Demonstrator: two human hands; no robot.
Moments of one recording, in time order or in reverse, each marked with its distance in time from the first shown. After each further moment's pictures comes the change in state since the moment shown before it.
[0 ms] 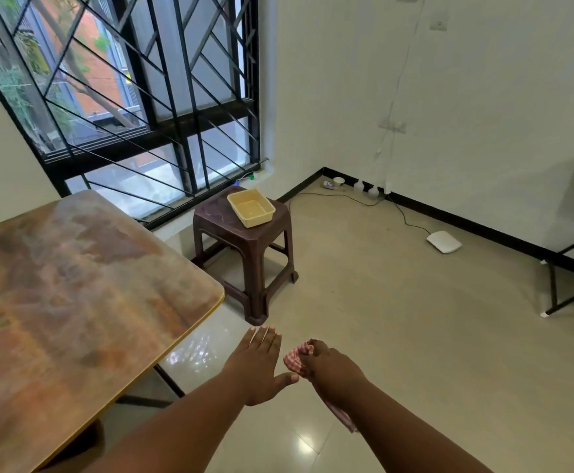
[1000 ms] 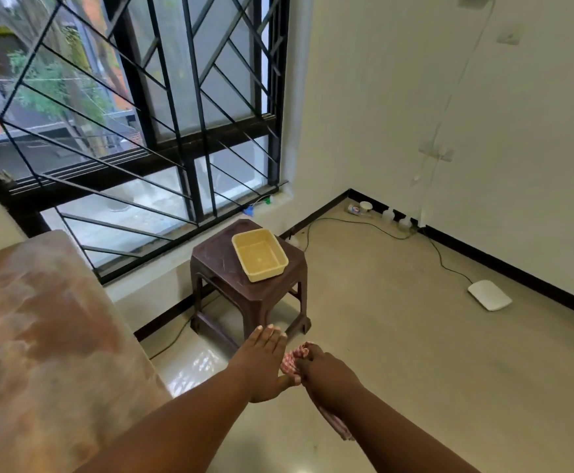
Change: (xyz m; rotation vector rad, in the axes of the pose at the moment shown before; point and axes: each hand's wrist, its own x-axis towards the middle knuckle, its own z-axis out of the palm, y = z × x) left_hand 0.257 -0.131 -0.089 -0.026 -0.012 -0.031; right_hand 0.271 0.067 -0.122 -0.149 -0.066 -0.113
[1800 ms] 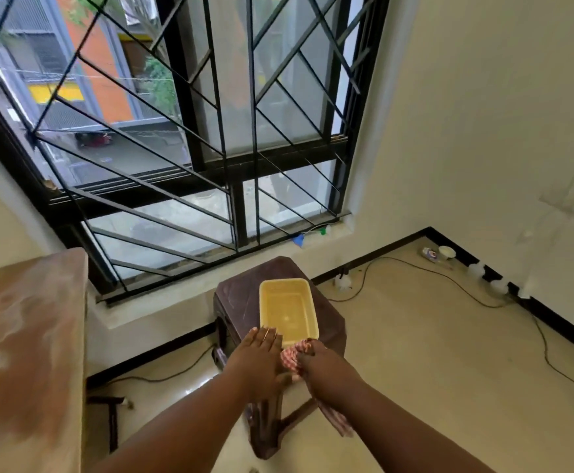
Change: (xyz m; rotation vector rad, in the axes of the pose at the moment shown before) left_hand 0.180 -0.117 -0.070 -0.117 -0.048 -0.378; right_hand 0.253 0.098 -0.095 0.048 -0.068 -0.264
